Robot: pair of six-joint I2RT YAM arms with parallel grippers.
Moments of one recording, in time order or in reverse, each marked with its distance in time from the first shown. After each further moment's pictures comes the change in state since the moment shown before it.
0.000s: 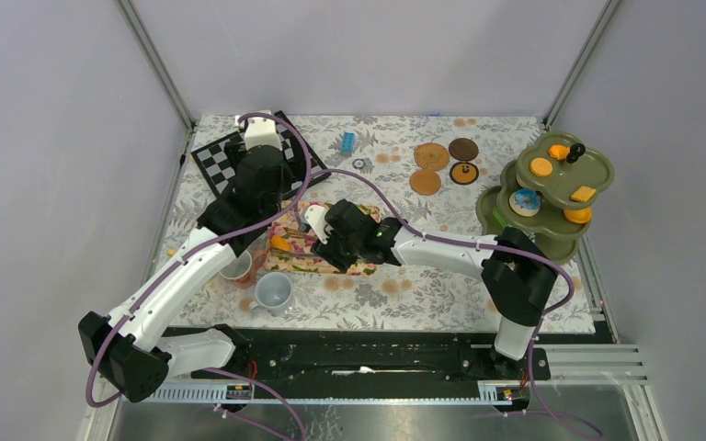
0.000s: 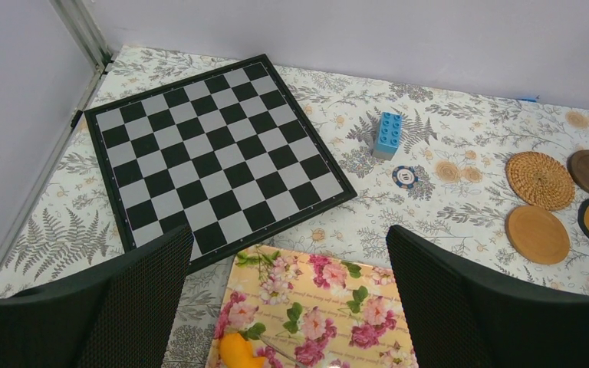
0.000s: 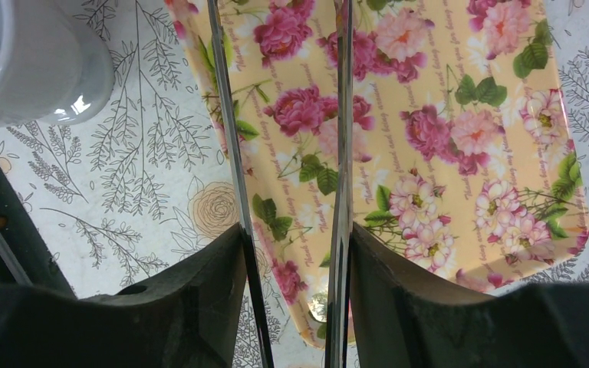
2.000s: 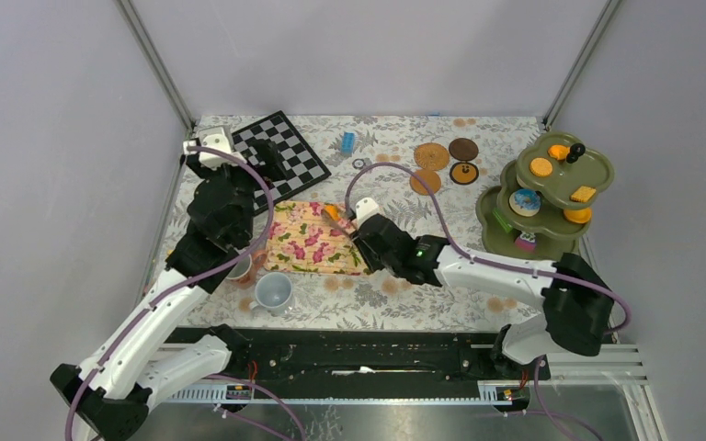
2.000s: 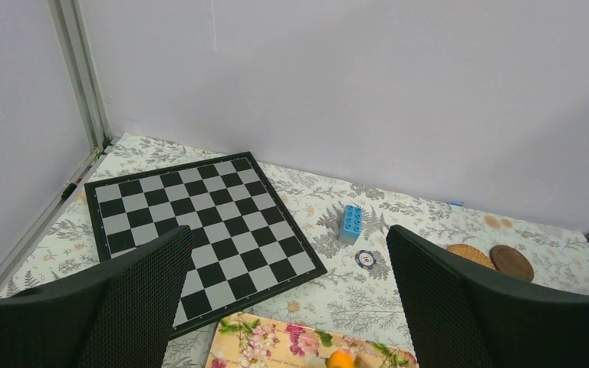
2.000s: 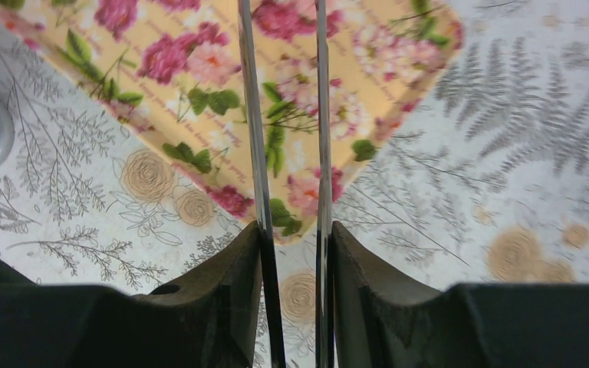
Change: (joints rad) left arm 0.009 -0.256 -0.168 0.283 0.002 0.087; right arm 0.014 -0.290 -0.289 0.045 0.326 0.368
